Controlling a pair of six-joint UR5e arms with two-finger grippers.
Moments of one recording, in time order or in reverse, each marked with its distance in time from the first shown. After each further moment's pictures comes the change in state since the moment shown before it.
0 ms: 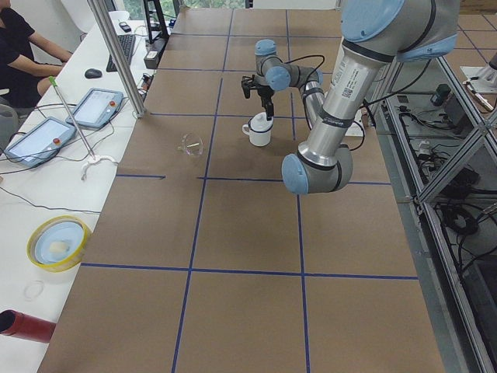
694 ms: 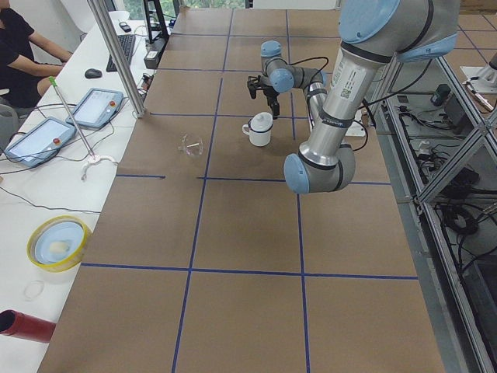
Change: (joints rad) left arm 0.033 -0.002 0.006 -0.038 0.002 -0.036; right arm 0.000 0.000 0.000 0.000 0.000 0.000
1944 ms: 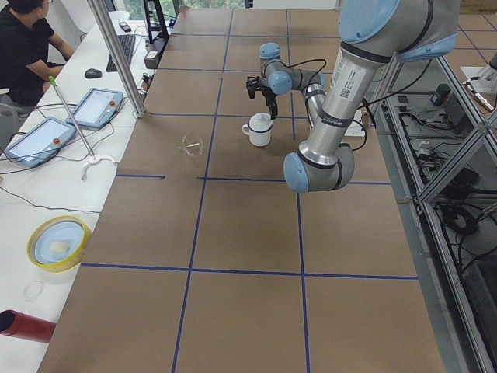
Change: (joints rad) left arm 0.003 -0.009 0.044 -0.057 0.009 0.003; right arm 0.000 0.000 0.000 0.000 0.000 0.000
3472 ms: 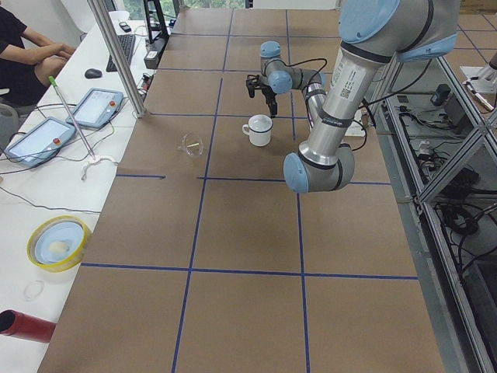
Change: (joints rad) left arm -0.020 0.013 -0.050 -0.003 0.003 0.002; right arm 0.000 0.000 0.000 0.000 0.000 0.000
